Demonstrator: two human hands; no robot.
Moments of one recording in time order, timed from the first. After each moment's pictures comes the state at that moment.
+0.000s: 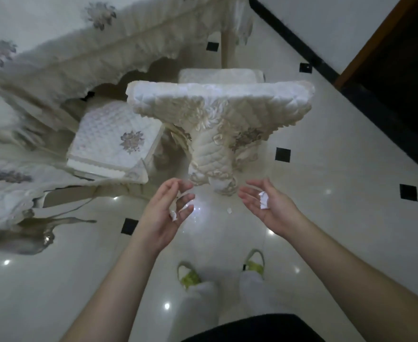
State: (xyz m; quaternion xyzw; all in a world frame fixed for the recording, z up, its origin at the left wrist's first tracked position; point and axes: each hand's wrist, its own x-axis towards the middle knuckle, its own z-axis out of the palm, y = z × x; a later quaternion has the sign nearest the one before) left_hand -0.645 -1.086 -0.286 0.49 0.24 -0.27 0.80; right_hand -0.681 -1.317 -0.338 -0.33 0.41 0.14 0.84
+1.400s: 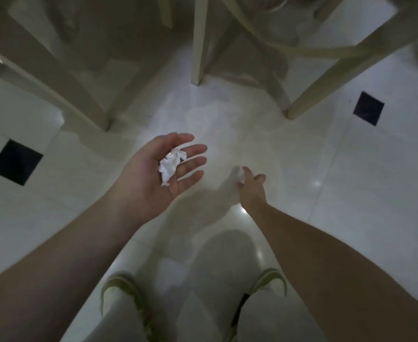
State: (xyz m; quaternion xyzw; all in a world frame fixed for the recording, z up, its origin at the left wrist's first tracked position) left_hand -0.592 -1.047 -0.868 0.36 0.31 -0.32 0.82; right_hand -0.629 -1.275 -1.078 -0.89 0.25 0.28 0.25
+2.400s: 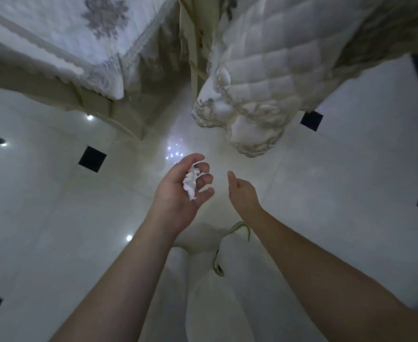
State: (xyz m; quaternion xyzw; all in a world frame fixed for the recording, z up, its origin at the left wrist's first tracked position) left_hand -0.653 -1.089 -0.539 0.33 0.36 -0.28 0.83; right_hand -0.674 -1.247 -0.653 -0.83 0.27 0.31 0.39
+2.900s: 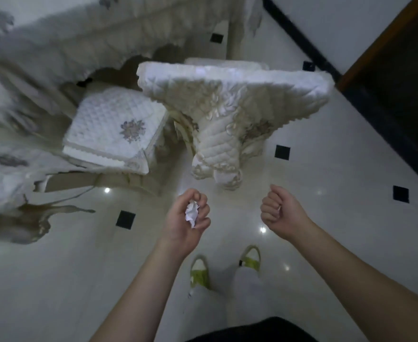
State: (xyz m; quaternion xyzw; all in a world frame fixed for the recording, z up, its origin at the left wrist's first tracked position) left_hand -0.675 -1.088 -0.313 0.33 0.26 -0.32 0.85; right_hand -0.706 -1.317 -0.367 -0.22 0.44 0.17 0.86
